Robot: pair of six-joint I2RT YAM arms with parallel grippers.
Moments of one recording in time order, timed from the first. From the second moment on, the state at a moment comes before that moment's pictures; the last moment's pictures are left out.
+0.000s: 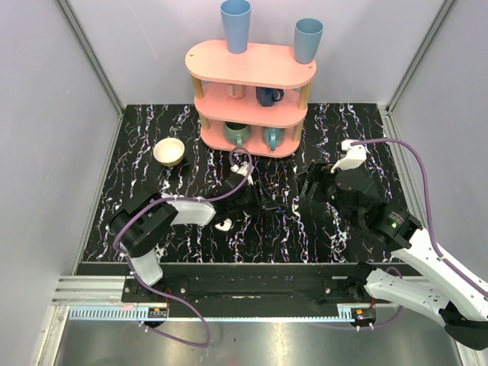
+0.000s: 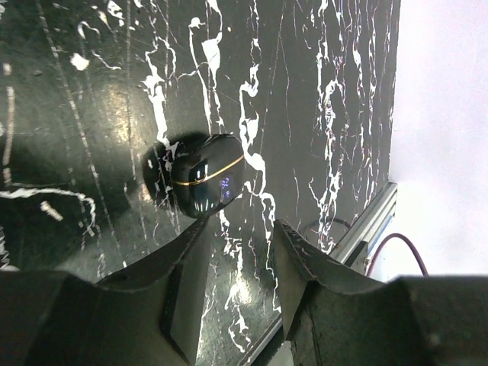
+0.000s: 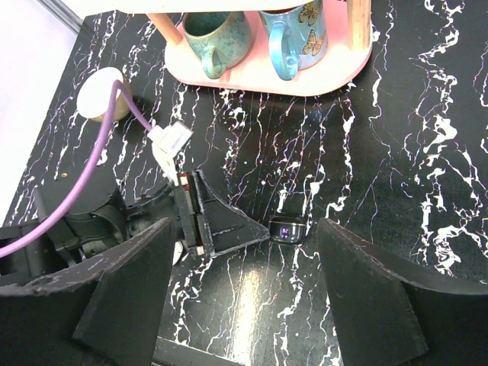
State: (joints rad) left arm -0.80 1.77 0.79 0.44 0.22 -1.03; right arm 0.83 0.82 1.04 -0.57 0.48 0.57
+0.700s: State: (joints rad) left arm -0.78 1.06 0.69 0.15 -0.20 -0.75; right arm 0.83 0.88 1.01 -0.56 0.51 0.51
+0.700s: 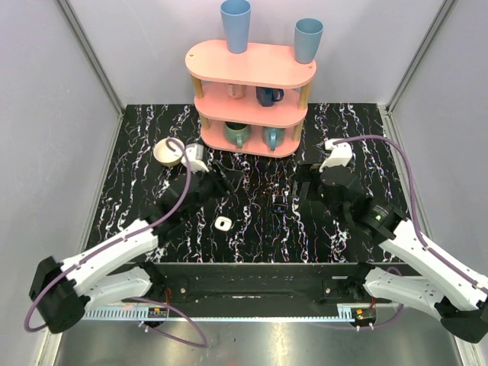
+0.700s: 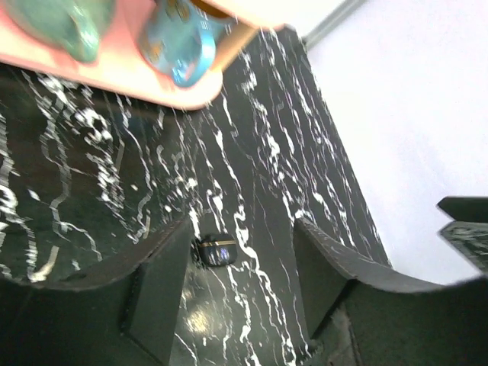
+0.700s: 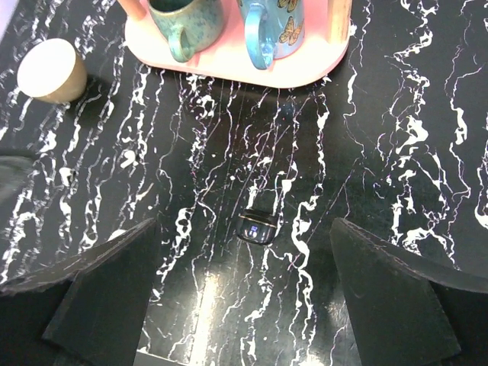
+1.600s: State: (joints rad) left arm -0.78 0.52 0.68 -0.34 -0.68 -0.40; right arm 0.83 1.27 1.08 -0.36 0.19 0.01
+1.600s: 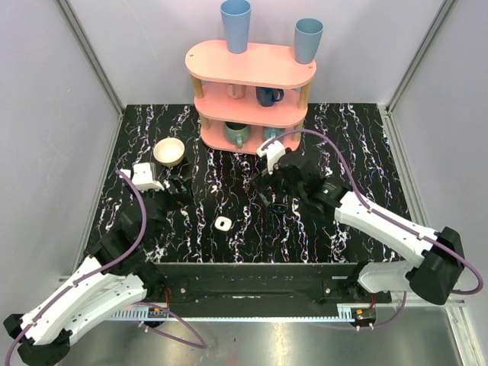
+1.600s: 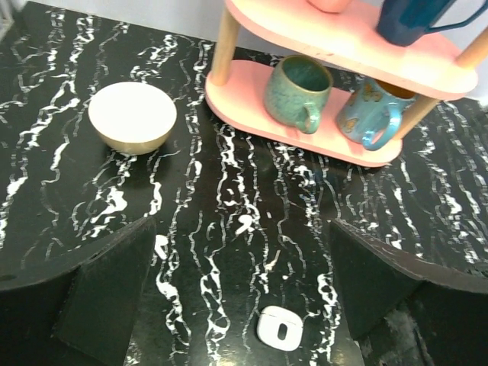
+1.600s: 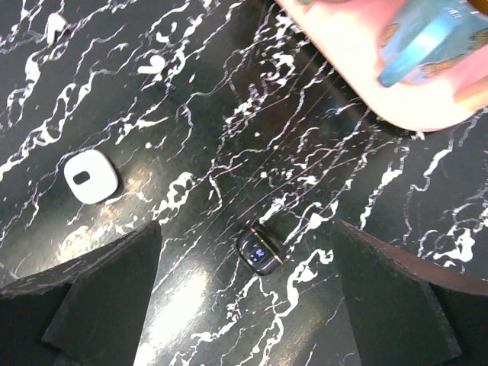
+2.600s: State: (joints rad) left arm -0.65 0.51 0.73 -0.53 -0.65 -0.37; right arm 1.02 1.71 1.00 0.01 -0.20 -0.07
